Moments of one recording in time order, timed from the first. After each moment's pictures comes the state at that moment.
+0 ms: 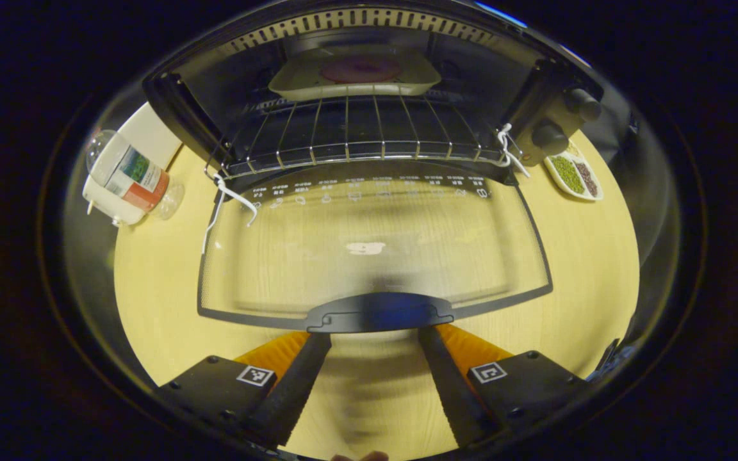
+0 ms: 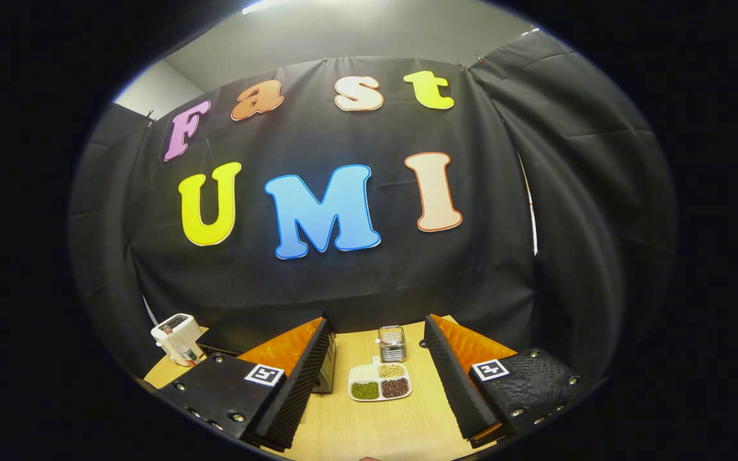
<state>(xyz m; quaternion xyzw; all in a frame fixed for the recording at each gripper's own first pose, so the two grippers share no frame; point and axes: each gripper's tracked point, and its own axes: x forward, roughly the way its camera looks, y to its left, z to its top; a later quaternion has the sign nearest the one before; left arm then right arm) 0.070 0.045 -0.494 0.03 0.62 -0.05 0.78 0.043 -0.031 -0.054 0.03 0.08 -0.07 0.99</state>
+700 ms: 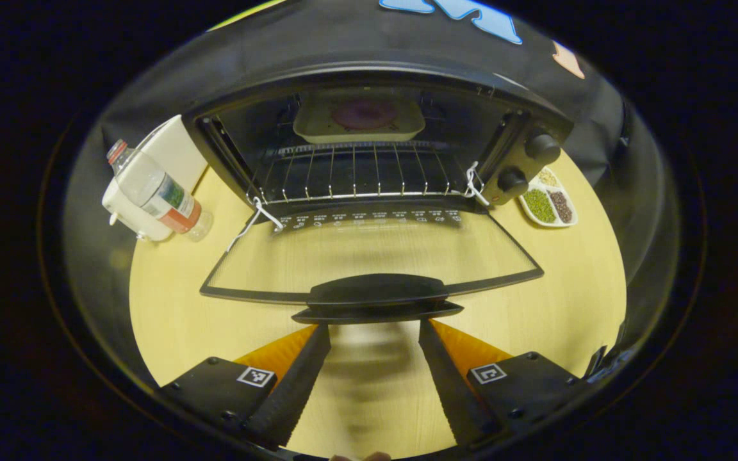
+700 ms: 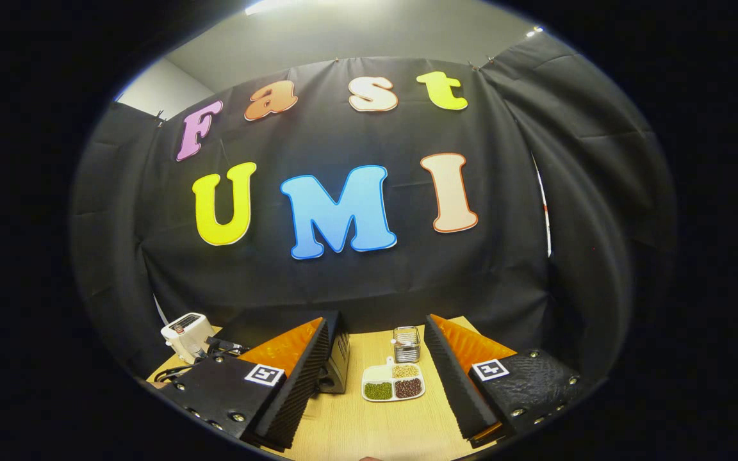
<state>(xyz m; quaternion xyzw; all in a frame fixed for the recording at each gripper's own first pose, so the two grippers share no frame) 0.075 0.043 -0.446 0.02 0.56 -0.05 0.82 0.043 -0.008 -0.047 0.02 0.07 -0.04 1.00</state>
